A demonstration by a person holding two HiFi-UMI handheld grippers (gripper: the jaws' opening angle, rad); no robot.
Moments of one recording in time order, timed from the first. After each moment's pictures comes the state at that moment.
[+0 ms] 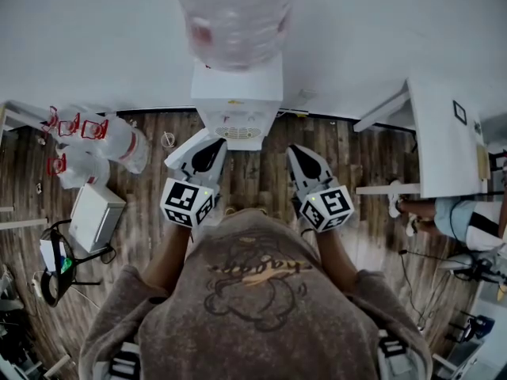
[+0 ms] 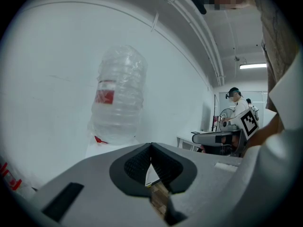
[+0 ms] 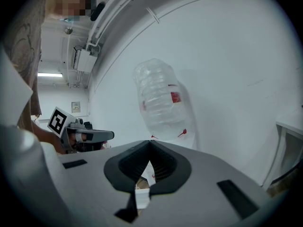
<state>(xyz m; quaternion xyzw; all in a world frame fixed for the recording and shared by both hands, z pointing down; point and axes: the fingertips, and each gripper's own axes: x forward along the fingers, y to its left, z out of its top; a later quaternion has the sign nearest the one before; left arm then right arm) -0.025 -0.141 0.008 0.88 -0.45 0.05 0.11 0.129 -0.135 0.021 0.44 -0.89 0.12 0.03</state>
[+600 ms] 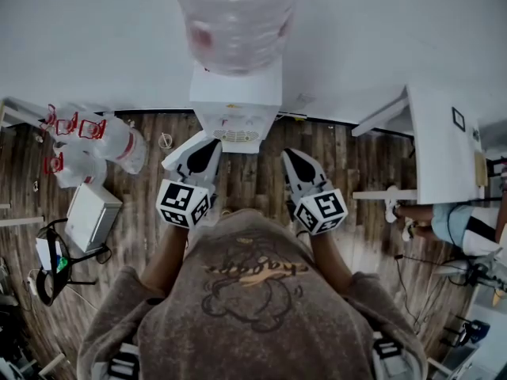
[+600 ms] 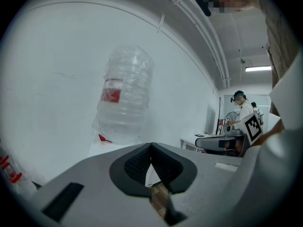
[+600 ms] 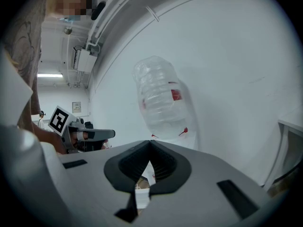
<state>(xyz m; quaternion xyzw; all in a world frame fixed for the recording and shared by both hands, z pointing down) -0.036 -0.153 0.013 0.87 -0.47 0.04 0.12 0.121 -0.143 0.029 0.44 -0.89 0.13 0.03</state>
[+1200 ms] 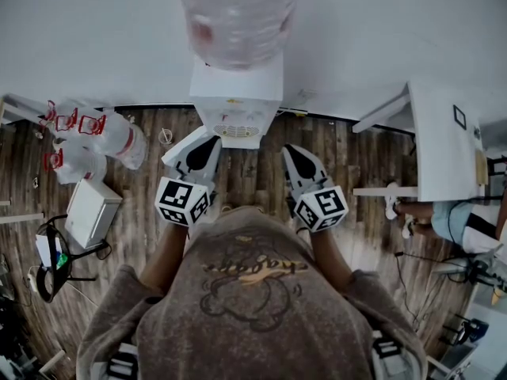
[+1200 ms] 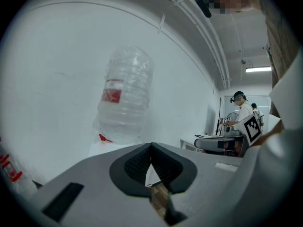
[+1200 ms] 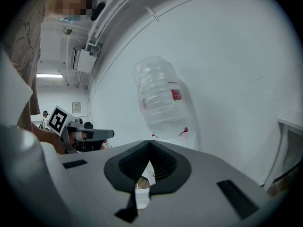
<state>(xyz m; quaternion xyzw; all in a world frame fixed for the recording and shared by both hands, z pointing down) -0.038 -0.148 0.013 0.87 -0.47 0.03 0.13 0.119 -0.142 0.030 0.44 -0.89 0.13 0.03</state>
